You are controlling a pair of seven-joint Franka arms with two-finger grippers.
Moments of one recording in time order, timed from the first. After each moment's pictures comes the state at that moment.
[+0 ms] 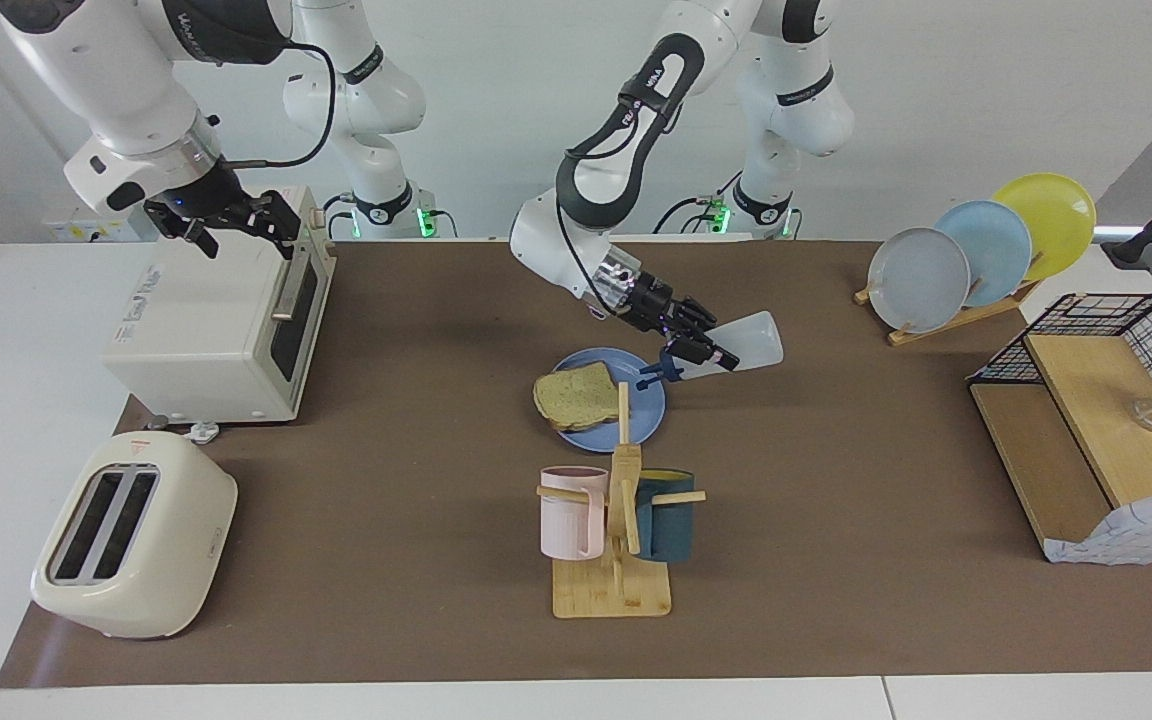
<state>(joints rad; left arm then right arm) -1.05 0.37 0.22 -1.80 1.11 1.55 0.49 -0.02 -0.02 -0.01 -1.60 0.00 1.40 0.03</state>
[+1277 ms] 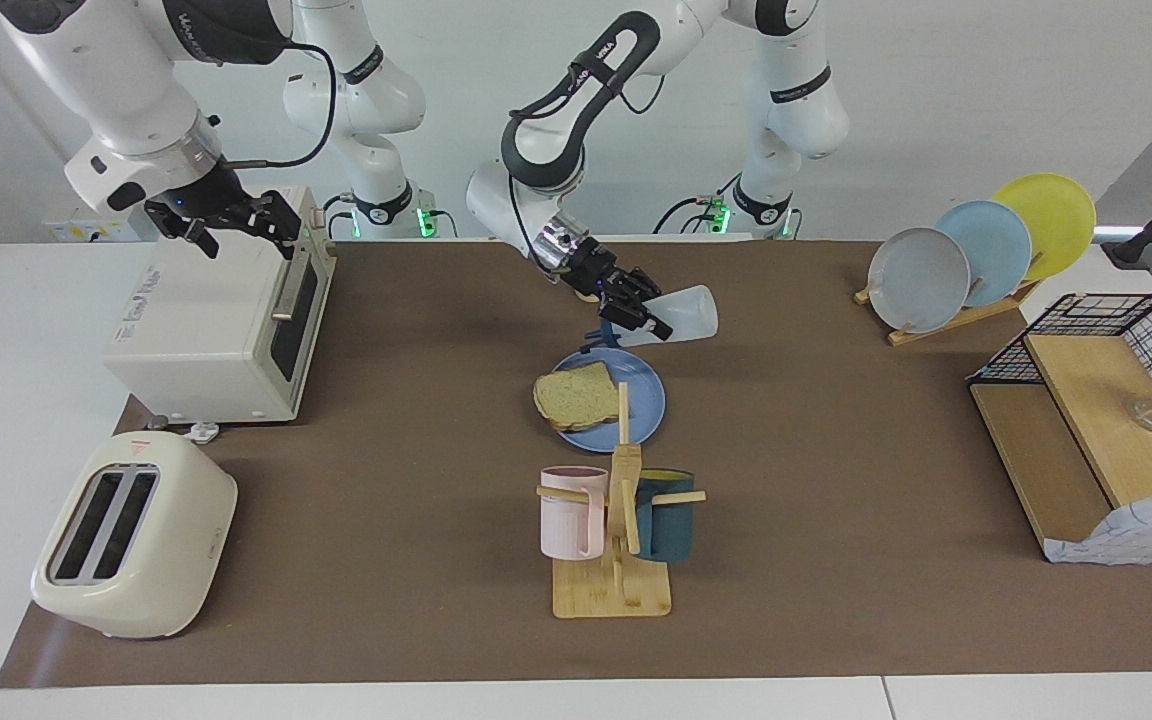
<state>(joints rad) -1.18 0.37 0.22 -1.80 1.06 1.52 0.49 -0.02 -0.02 -0.01 -1.60 0.00 1.40 0.03</state>
